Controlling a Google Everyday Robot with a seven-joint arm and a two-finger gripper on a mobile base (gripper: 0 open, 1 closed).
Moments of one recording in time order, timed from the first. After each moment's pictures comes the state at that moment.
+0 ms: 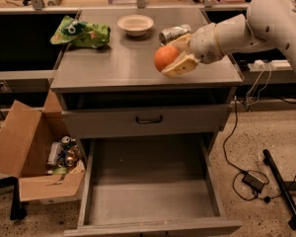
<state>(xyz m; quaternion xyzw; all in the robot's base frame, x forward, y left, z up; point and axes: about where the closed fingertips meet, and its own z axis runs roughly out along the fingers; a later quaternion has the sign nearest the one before) 0.677 -0.089 0.896 -0.60 0.63 0.19 0.45</state>
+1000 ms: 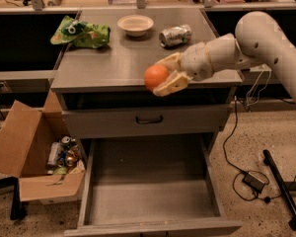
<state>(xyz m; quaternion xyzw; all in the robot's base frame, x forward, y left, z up) 0.635 -0.060 0.859 -0.62 0.60 0.27 0.43</state>
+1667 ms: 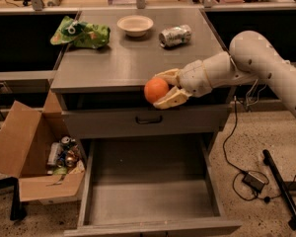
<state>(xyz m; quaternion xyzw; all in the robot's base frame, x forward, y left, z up) 0.620 -0.064 0.801 -0.64 0.60 0.28 0.39</state>
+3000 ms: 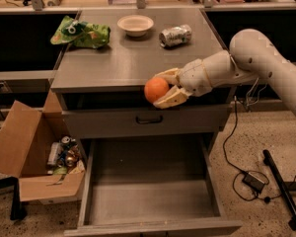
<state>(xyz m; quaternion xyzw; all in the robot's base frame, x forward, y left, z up) 0.616 -0.063 0.809 -0.64 0.60 0.28 0.39</state>
